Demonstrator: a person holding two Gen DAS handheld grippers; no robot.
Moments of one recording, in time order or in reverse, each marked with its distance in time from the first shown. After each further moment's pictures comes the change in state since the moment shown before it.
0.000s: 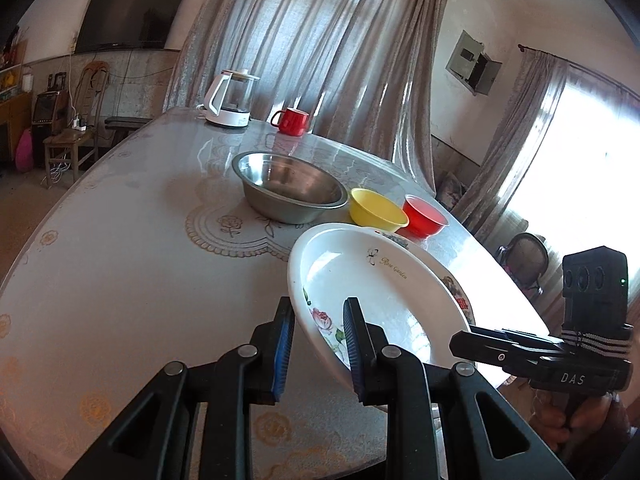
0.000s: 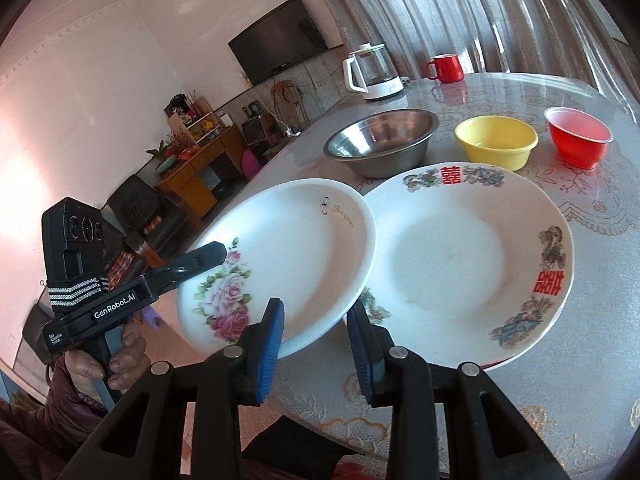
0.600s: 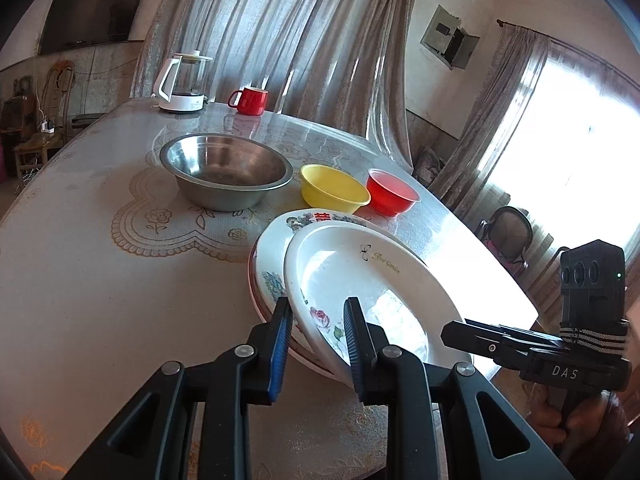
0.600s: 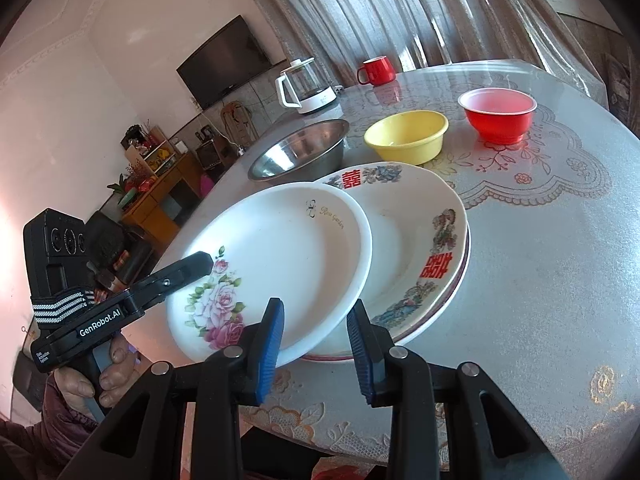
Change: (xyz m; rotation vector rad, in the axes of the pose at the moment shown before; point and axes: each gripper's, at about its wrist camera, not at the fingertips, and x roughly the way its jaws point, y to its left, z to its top) left arm 0.047 -0.046 0.006 0.055 0.081 -0.071; right arm -0.035 -0.051 -0.006 0.135 -0.049 -0.117
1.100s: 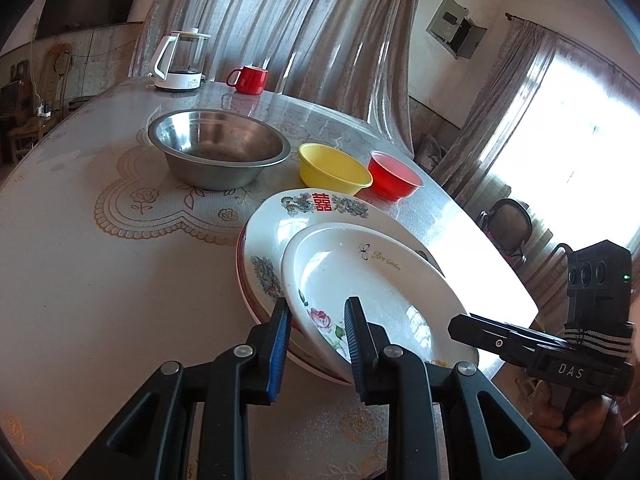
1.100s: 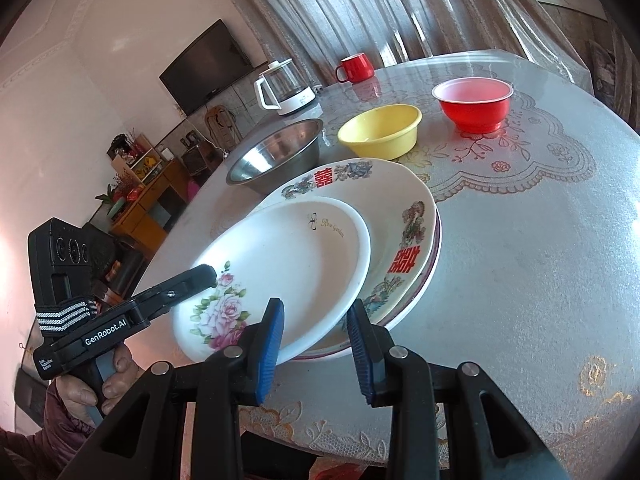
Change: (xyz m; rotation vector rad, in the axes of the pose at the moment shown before) left arm 0.020 0.001 -0.003 -0.025 0.062 -0.008; right arm 0.001 -0.015 0.000 0.051 0.001 -0.033
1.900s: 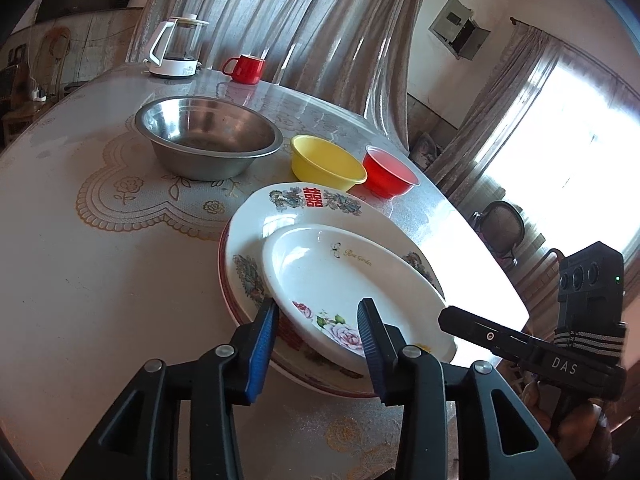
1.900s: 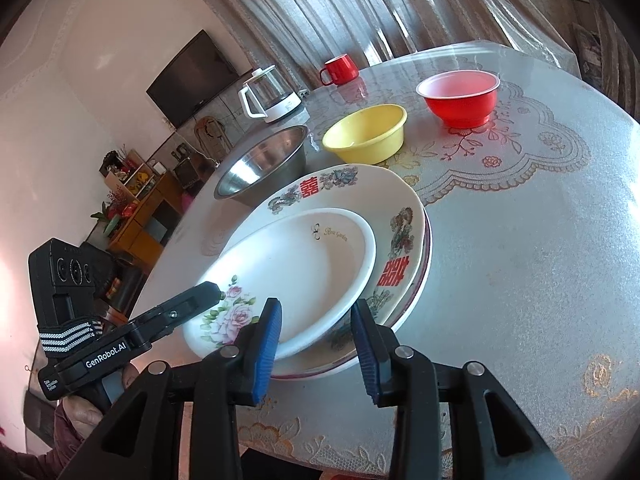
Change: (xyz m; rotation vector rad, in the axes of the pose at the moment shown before) left arm 0.012 -0.001 0.005 -0.034 0.027 -0.035; right arm 0.002 -0.008 0.005 0.078 -0.015 -0.005
